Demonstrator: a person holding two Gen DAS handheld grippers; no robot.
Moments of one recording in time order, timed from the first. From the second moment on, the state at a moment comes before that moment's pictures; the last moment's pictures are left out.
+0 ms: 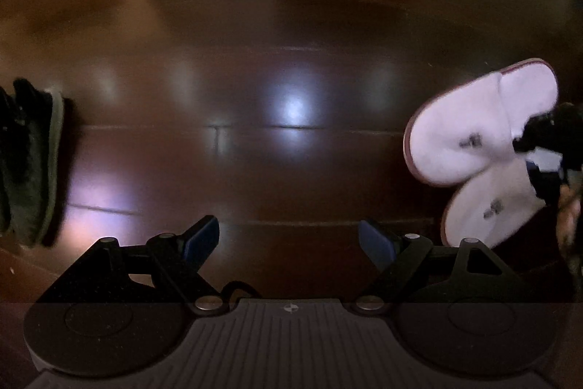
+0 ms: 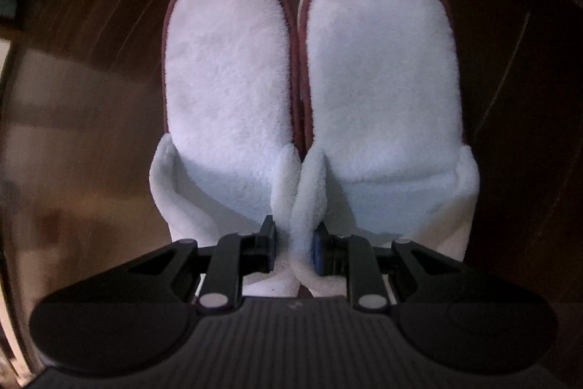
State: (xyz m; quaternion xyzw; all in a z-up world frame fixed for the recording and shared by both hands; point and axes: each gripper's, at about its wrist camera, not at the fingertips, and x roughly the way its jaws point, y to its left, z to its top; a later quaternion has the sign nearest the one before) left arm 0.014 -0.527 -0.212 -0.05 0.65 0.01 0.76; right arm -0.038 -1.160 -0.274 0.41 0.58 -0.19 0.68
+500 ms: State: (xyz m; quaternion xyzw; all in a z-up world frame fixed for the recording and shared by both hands) left arm 0.066 -0.590 -0.243 -0.04 0.61 -0.01 0.80; right arm -0.097 -1.309 -0.349 0.49 0.53 -0.26 0.64
